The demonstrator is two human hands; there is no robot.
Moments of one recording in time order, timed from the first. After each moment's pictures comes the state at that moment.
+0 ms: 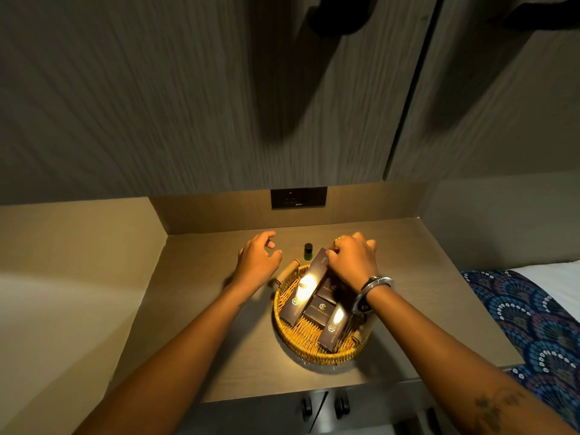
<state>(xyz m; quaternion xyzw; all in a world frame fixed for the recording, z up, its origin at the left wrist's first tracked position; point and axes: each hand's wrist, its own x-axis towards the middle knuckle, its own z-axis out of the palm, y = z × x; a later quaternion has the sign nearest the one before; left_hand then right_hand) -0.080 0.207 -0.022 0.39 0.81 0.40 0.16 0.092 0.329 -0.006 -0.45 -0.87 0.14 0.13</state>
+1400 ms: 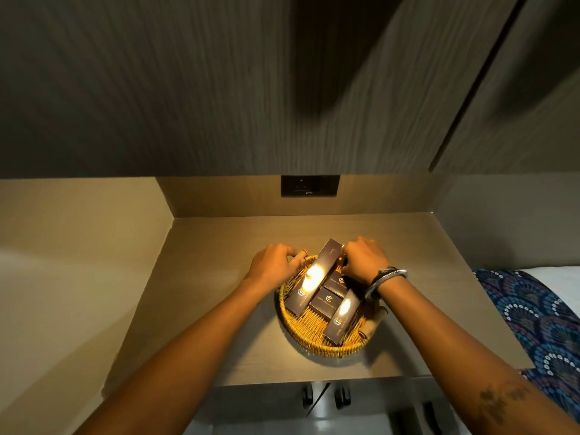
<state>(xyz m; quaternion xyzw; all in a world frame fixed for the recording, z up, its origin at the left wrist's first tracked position) -0.067 0.209 -0.044 0.49 0.83 0.24 0.16 0.092 0.352 -0.024 -0.35 -0.93 0.05 -0.07</state>
